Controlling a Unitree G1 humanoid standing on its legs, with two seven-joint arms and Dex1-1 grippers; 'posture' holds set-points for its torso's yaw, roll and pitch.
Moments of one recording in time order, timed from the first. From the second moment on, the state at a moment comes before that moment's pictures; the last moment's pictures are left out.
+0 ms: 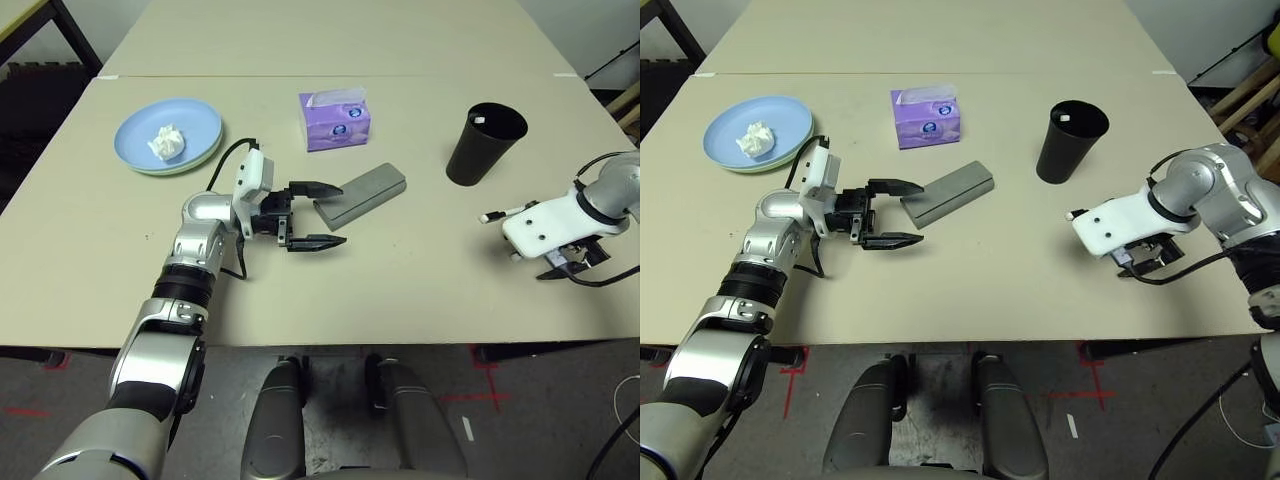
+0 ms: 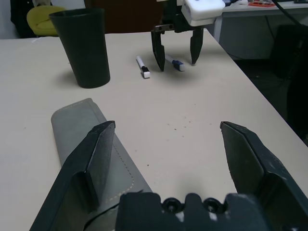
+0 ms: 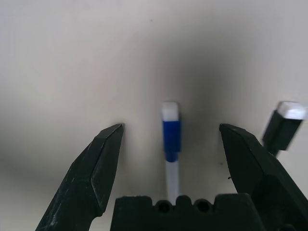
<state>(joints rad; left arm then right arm) -0.78 0.38 -0.05 0.61 -0.31 -0.16 -1.49 -0.86 -1.00 0.42 0.54 -0.36 -0.46 1.57</state>
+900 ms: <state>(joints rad) -0.77 0.39 -0.05 0.60 -0.31 -0.15 -1.48 -0.86 -1.04 0.49 0.44 -0.19 -0.36 1.61</state>
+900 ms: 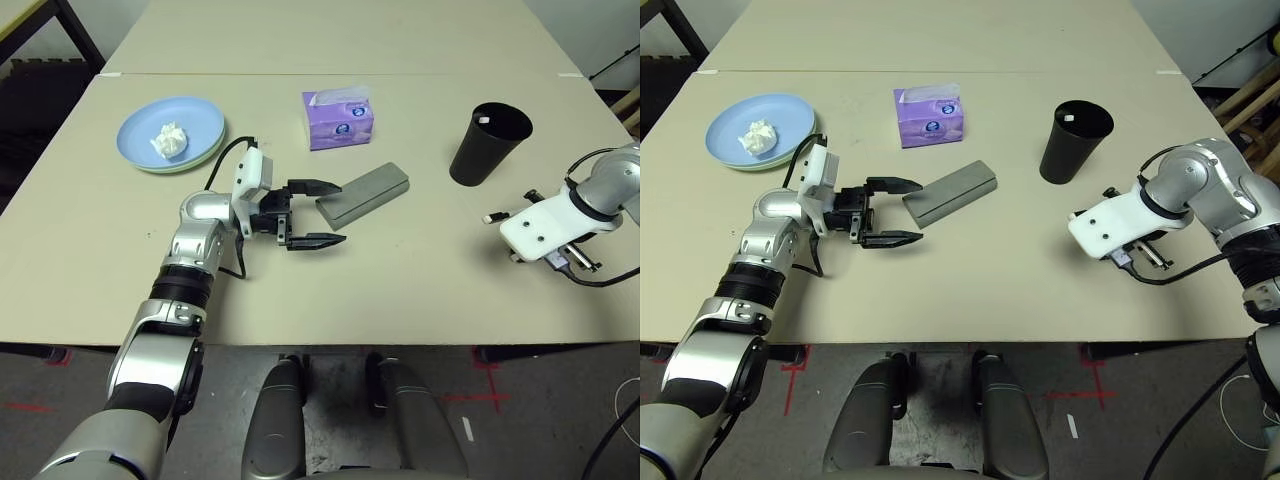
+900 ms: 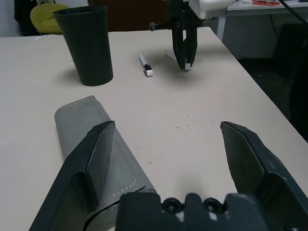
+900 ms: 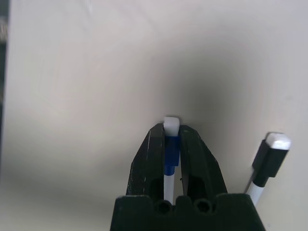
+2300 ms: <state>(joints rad) -0.81 0.38 -0.05 0.66 -0.31 -0.19 -1.48 -0.62 -0.41 -0.15 -0.06 0.56 0.34 0.87</state>
